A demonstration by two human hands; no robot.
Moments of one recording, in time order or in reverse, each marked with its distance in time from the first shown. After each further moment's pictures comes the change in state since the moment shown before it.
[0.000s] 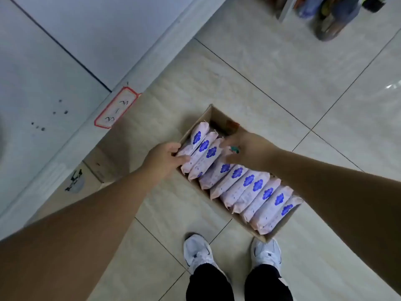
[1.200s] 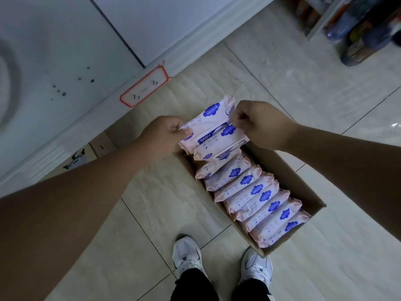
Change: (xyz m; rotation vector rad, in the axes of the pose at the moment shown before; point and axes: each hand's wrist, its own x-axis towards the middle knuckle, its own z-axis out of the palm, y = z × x) left_hand -0.024 0.032 -0.050 -0.107 0.096 0.139; right_hand 0.034 -0.038 -0.038 -0.094 0.190 -0.251
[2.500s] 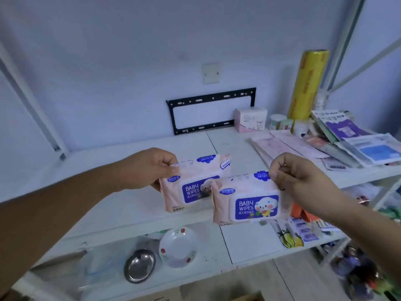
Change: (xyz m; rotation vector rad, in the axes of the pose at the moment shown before) left_hand -0.548 0.472 -0.442 0.012 0.381 0.167; right_hand -0.268 -0.541 -0.473 0.317 0.220 -0.443
